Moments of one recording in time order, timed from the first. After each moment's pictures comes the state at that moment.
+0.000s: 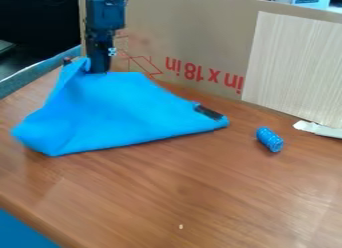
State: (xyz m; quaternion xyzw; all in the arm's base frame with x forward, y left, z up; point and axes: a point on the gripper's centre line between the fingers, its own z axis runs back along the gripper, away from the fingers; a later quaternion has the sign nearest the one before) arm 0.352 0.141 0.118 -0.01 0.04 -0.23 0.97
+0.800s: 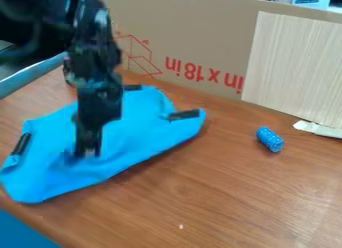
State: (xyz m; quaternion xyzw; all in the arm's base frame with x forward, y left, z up) arm 0.242 0.068 0.069 0.05 0.03 -0.39 0.92
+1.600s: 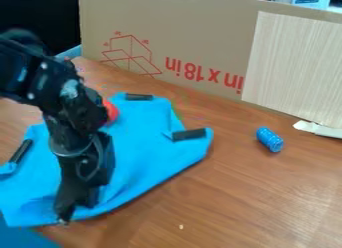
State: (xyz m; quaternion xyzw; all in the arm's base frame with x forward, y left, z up) arm 0.201 0.034 0.051 0.10 -0.05 -0.56 0.82
